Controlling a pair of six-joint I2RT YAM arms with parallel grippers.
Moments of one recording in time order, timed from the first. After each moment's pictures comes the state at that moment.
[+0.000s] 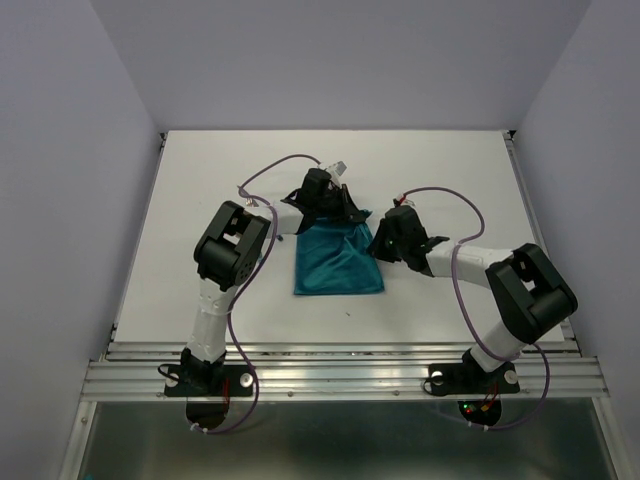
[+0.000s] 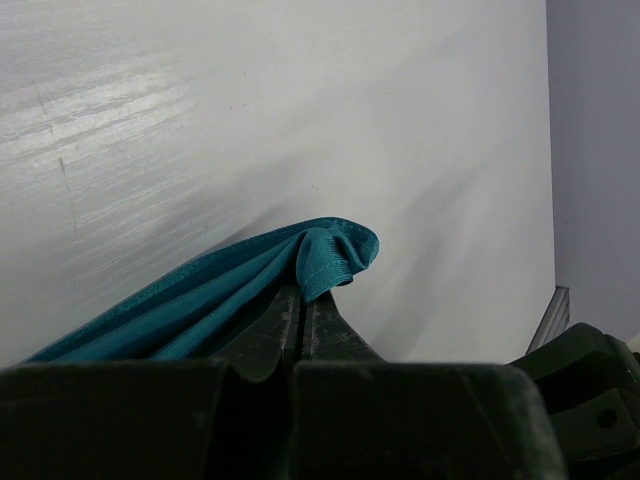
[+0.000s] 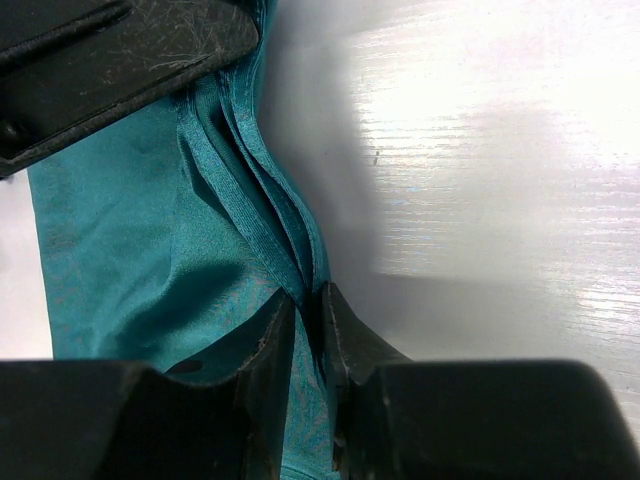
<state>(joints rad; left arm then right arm) -0.57 2.16 1.37 0.24 0.46 -0.74 0.54 1.60 0.77 0.08 0.07 0.72</state>
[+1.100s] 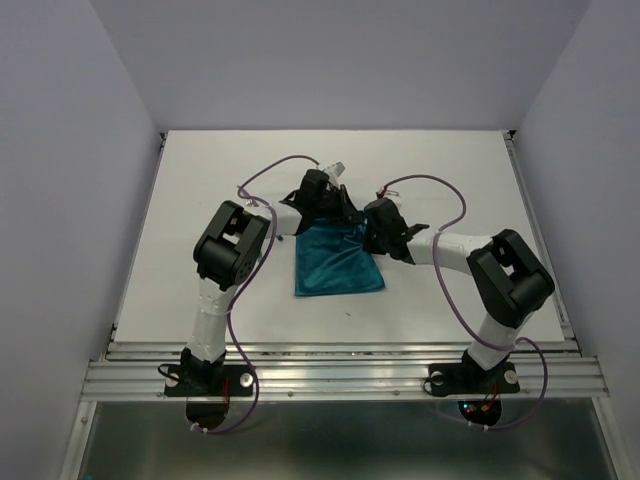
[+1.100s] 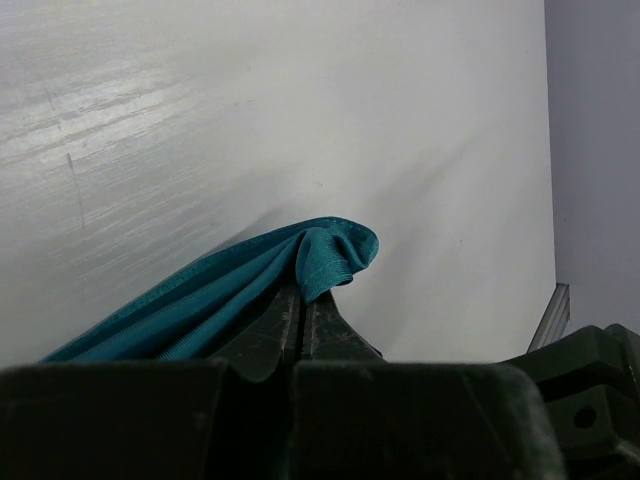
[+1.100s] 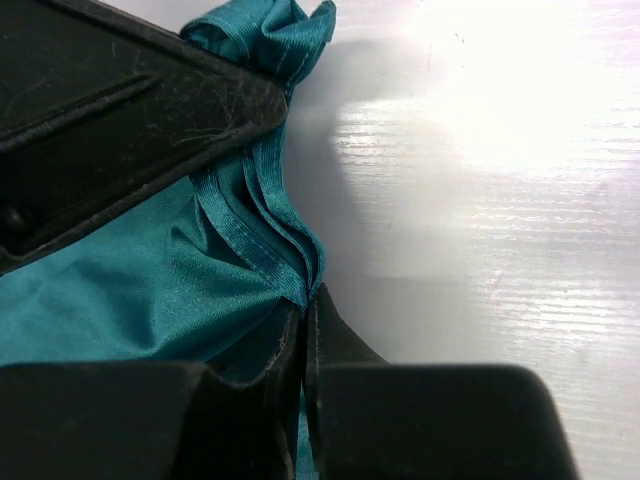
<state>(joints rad) -0.56 2.16 1.35 0.27 0.47 -0.74 0.59 1.73 0.94 -0.03 0.22 0.63</state>
